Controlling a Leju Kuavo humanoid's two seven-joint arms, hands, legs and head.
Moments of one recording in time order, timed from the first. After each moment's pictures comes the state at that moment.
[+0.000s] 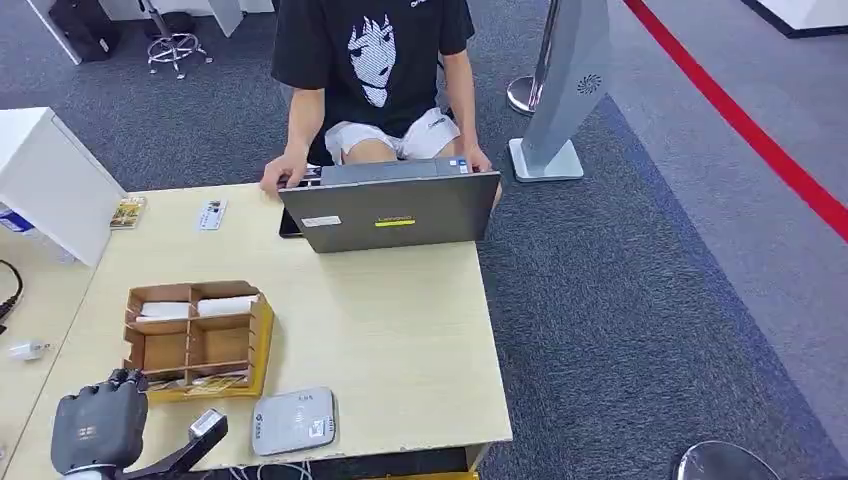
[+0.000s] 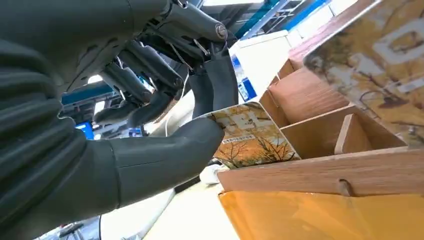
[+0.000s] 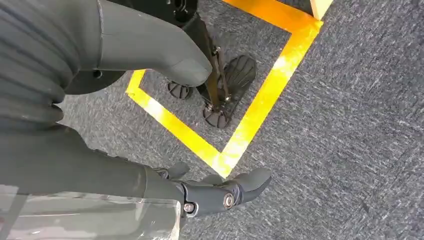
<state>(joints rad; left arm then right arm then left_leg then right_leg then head) 0.18 0.23 -0.12 -1.55 -1.48 0.21 0.20 -0.07 0.17 -1.06 -0.22 0.12 -0.31 -0.17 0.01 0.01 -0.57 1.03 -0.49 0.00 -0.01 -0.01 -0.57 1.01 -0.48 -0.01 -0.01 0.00</state>
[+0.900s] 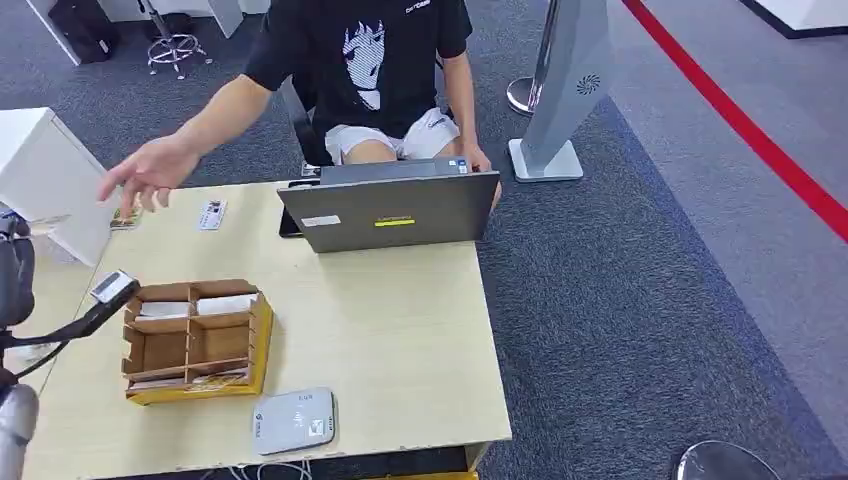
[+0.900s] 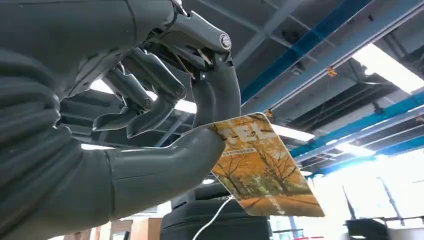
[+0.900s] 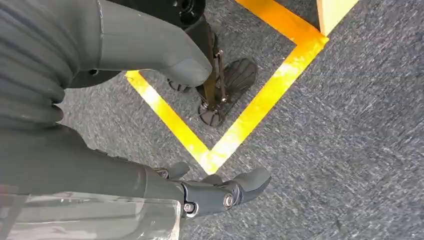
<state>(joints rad) -0.33 0.37 -0.02 -1.41 -1.47 0.42 0.03 -0.08 0.15 -1.02 -0.22 0.24 -0.27 -0.17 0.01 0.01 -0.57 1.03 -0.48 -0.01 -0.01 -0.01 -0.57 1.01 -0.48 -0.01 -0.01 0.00</state>
